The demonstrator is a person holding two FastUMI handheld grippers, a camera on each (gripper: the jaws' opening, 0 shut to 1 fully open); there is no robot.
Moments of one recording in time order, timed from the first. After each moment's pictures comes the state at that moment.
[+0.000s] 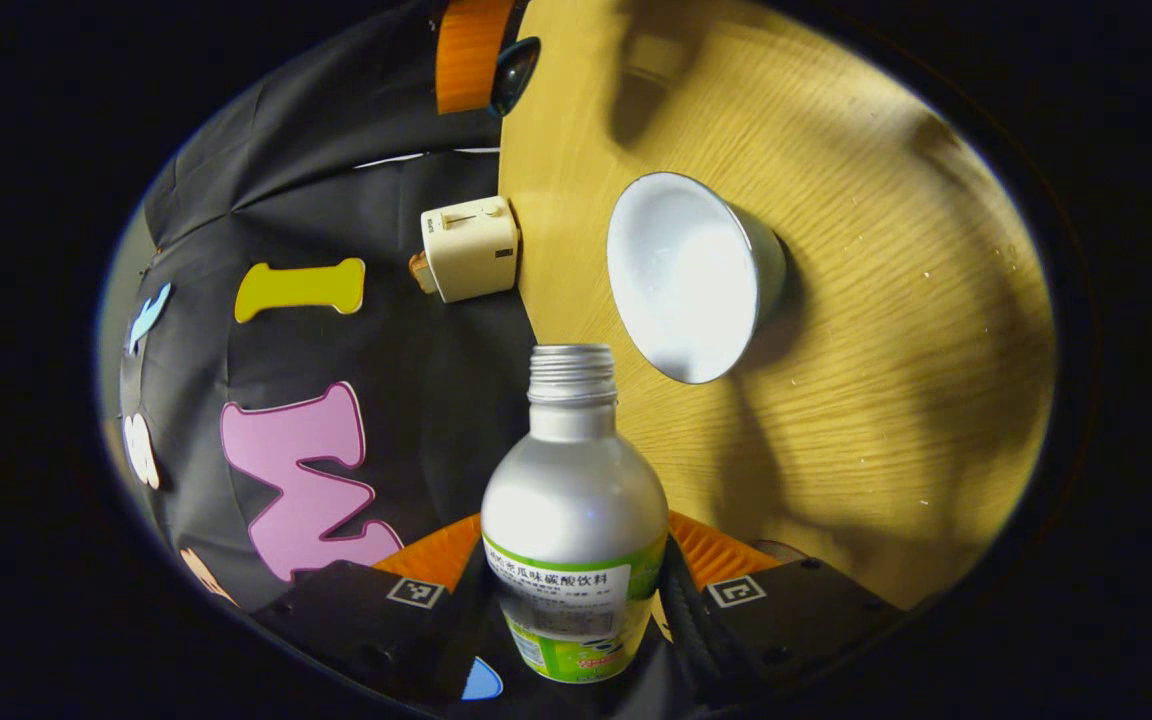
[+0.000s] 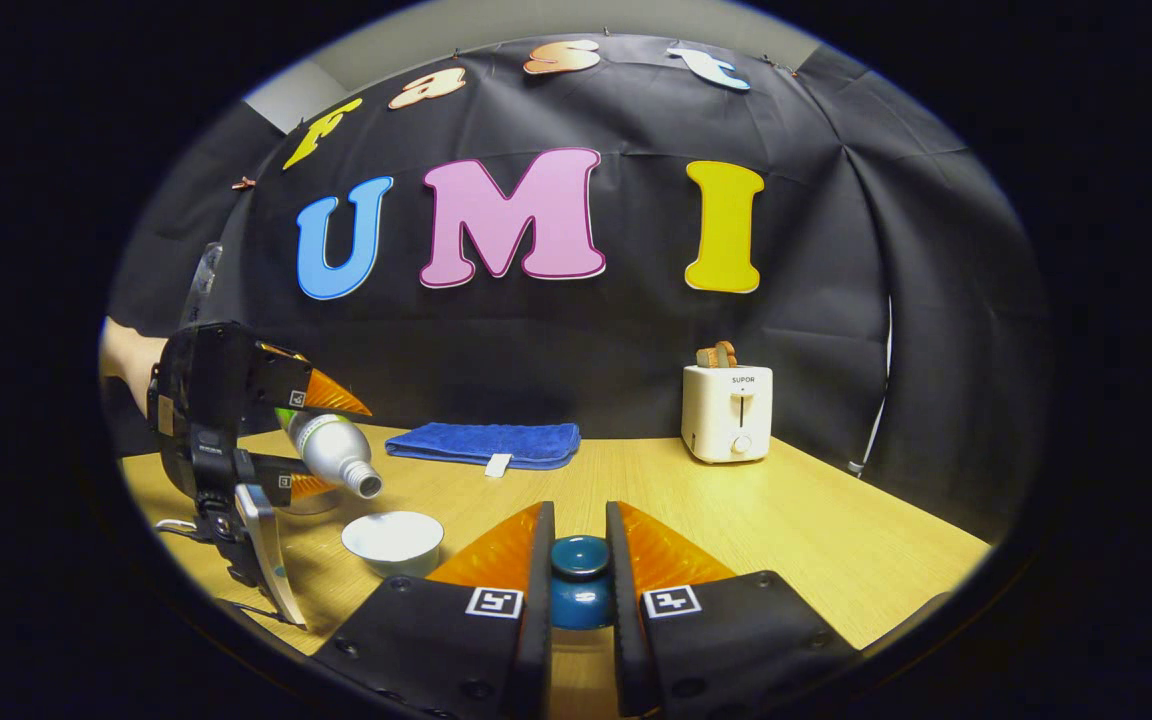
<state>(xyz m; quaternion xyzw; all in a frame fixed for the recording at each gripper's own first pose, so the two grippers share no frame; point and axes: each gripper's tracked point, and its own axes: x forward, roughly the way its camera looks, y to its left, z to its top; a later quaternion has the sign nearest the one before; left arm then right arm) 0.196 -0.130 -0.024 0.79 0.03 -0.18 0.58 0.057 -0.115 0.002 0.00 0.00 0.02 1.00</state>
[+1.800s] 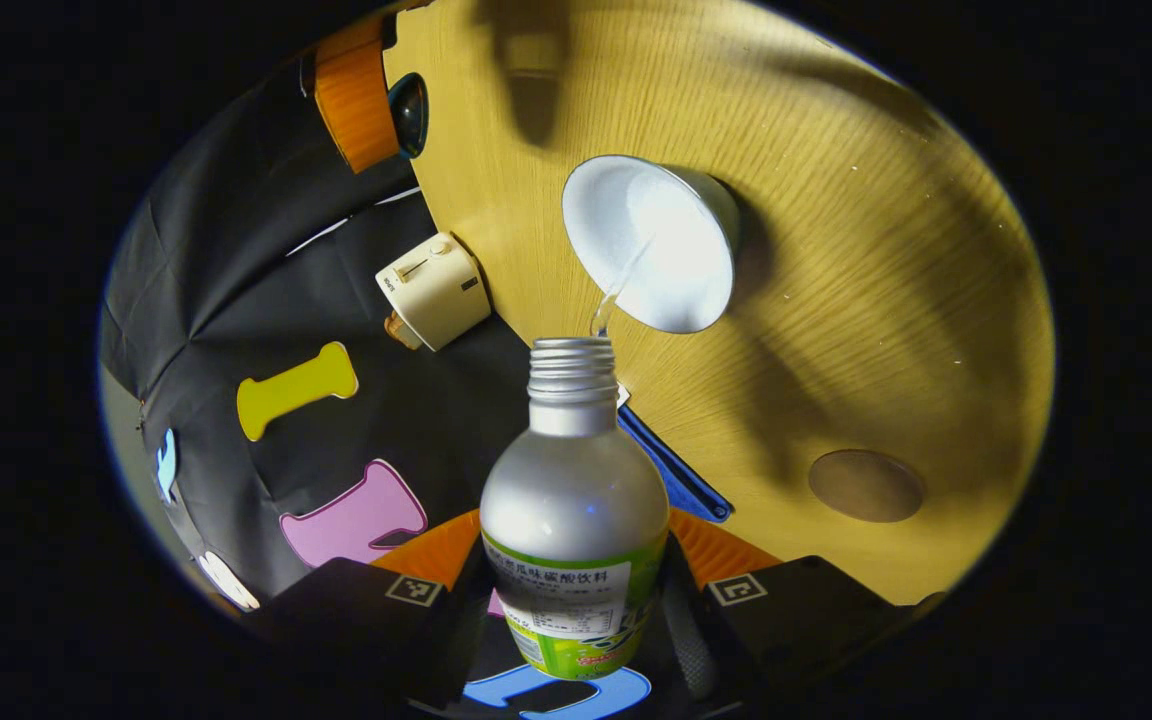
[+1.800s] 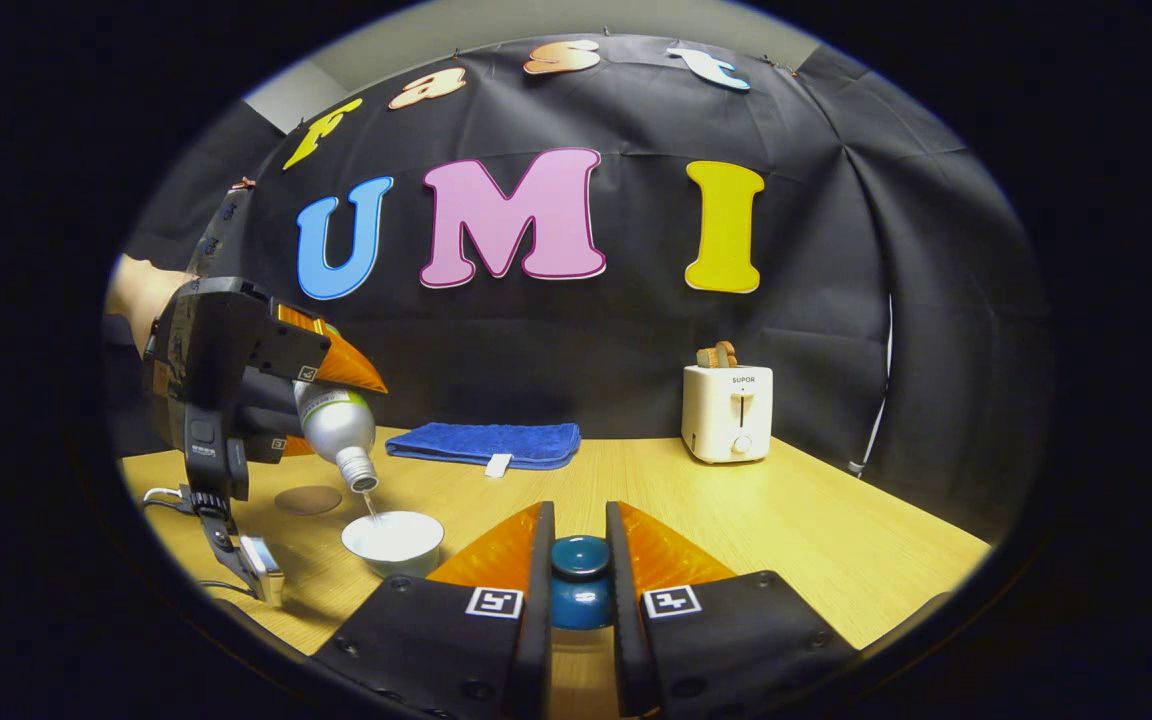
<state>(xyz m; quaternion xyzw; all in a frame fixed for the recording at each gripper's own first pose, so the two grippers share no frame) 0.188 -0.129 -0.012 0.89 -0.01 -0.16 0.43 0.057 -0.115 0.002 0.00 0.00 0.02 1.00</state>
